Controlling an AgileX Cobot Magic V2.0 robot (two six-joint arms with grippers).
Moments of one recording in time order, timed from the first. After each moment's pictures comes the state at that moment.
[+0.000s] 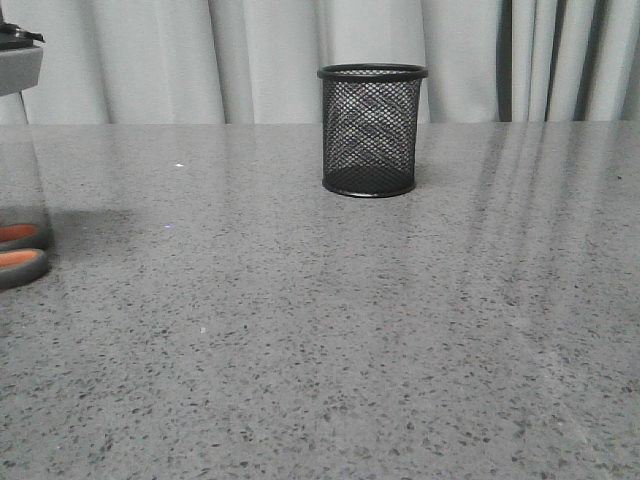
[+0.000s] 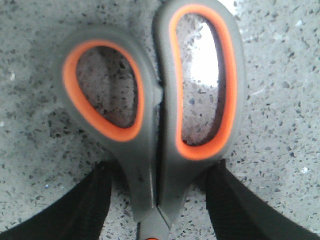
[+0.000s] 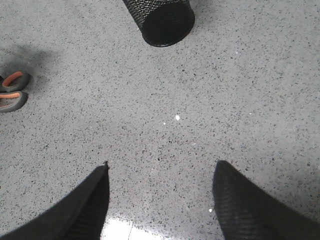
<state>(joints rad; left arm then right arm) -0.19 1.56 -1.14 -0.05 1.22 1.25 0.08 0.72 -0.81 0.53 0.95 -0.26</state>
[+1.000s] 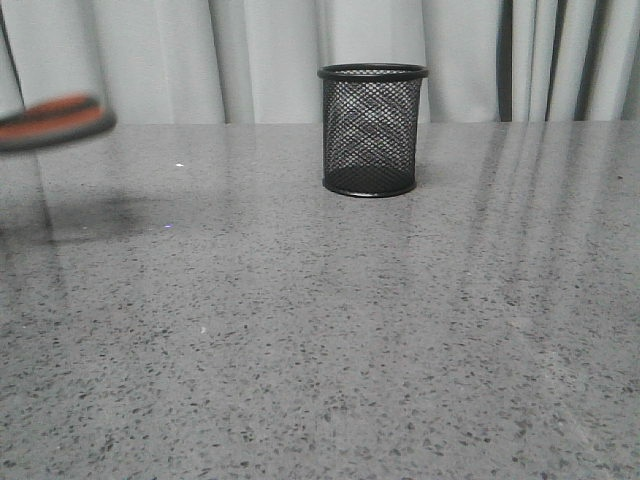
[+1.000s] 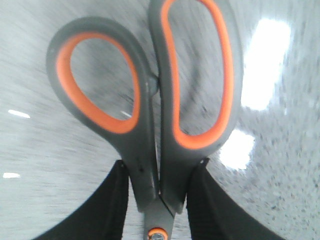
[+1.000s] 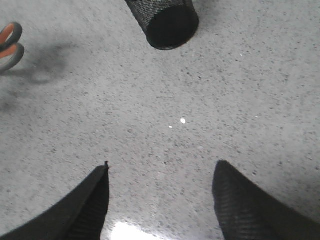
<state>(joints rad) -0.28 1.49 -1.35 -0.05 1.23 1.09 0.08 0.72 -0.81 0.56 0.94 -0.26</state>
